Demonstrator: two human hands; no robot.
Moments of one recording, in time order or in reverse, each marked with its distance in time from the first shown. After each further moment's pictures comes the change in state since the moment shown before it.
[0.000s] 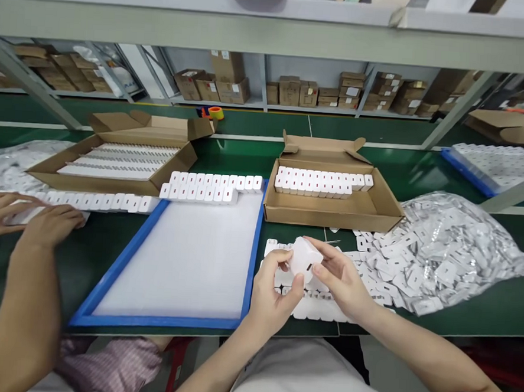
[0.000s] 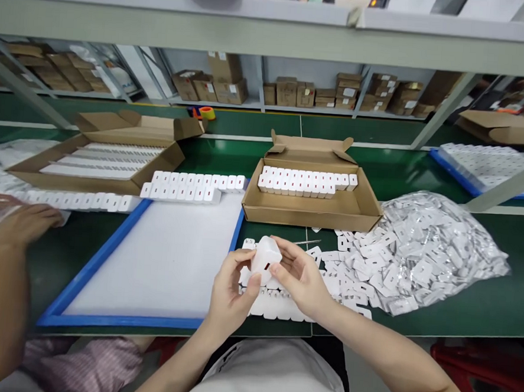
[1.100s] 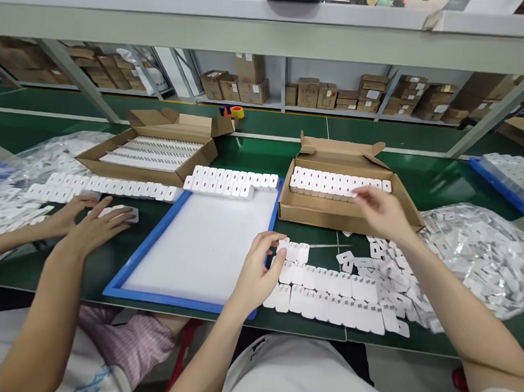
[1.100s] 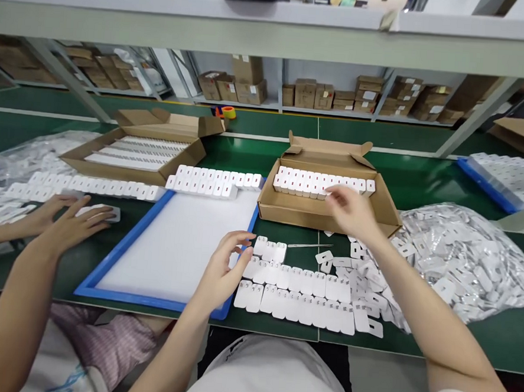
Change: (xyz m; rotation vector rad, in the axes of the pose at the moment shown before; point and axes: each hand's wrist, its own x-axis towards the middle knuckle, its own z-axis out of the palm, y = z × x) left_hand 0.021 -0.002 -0.042 0.198 -0.041 -0.221; right_hand 0.102 -0.039 -0.119 -0.868 0.196 -0.027
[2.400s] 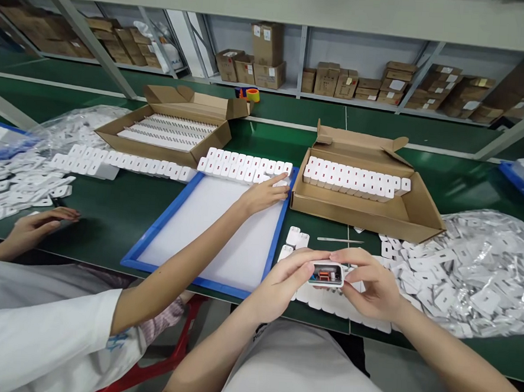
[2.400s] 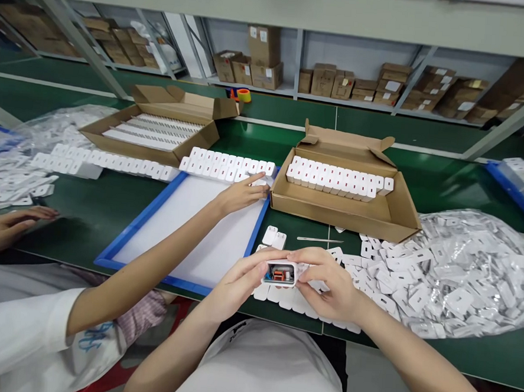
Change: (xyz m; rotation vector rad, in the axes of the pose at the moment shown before) left_hand -0.024 0.022 0.004 -0.588 -0.363 -0.110; right_hand -0.109 -0.034 0.067 0.229 -0.141 -0.859
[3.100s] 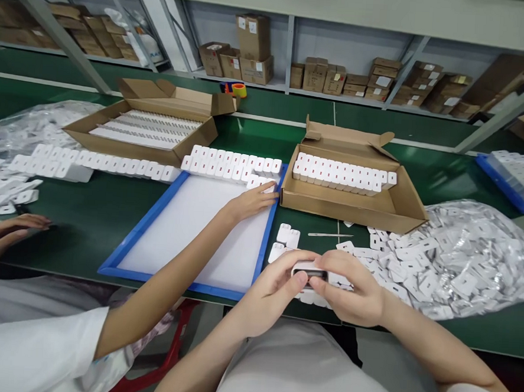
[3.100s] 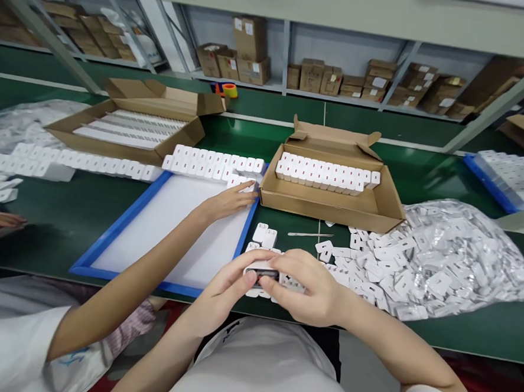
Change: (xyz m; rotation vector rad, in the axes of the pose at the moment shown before) left_hand -0.010 0.014 0.006 0.033 -0.017 0.007; right_hand 0.016 -0.021 0.011 -0.324 -0.009 -0.300
